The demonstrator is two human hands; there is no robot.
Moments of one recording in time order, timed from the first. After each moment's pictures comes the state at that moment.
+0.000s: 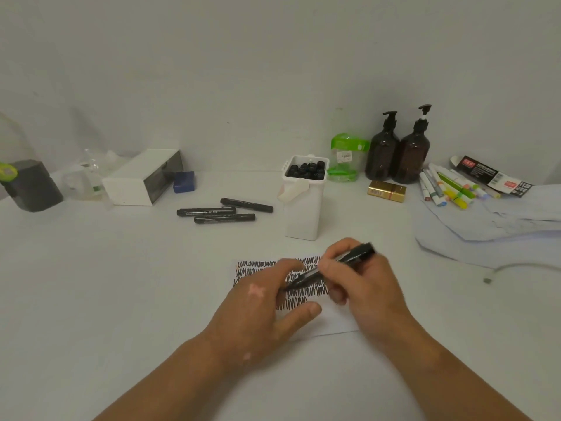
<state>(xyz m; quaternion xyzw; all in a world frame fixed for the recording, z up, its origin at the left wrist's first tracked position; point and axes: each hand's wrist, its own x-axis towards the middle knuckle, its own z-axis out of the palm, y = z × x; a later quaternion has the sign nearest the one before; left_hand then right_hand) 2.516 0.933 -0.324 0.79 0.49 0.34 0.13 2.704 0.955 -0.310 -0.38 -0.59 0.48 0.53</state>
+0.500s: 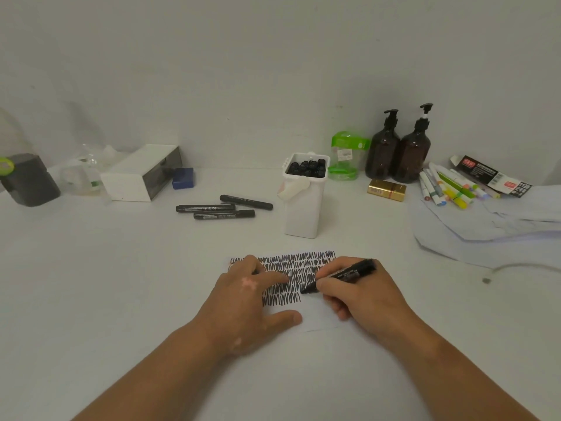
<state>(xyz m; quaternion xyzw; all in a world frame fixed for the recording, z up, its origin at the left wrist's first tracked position) 2.497 0.947 -0.337 0.78 0.58 0.21 0.11 2.718 0.970 -0.330 -0.51 -0.60 0.47 0.41</state>
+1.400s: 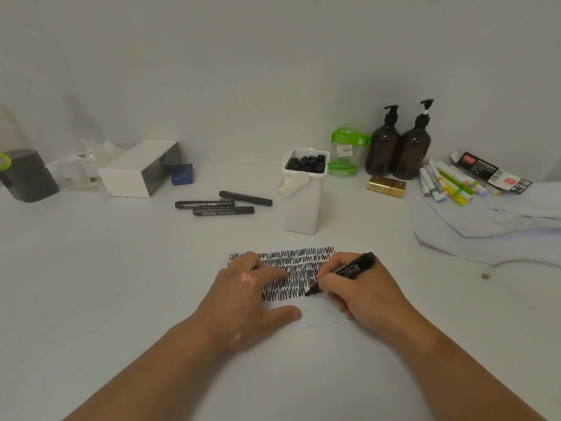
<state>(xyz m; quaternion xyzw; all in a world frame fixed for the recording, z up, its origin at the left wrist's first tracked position) 2.497 0.948 -0.340 0.78 0.59 0.20 0.11 2.719 0.970 -0.329 -0.56 -0.63 0.40 0.36</state>
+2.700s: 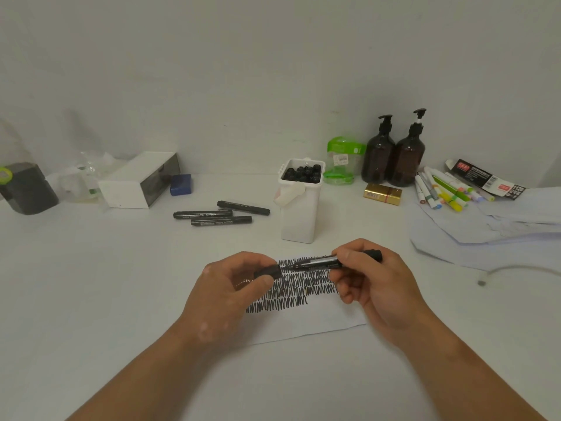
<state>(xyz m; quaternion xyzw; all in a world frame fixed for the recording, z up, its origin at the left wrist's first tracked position) 2.488 0.949 -0.325 0.61 0.48 0.49 0.39 2.729 0.967 -0.304 -0.39 -0.48 0.58 0.53</state>
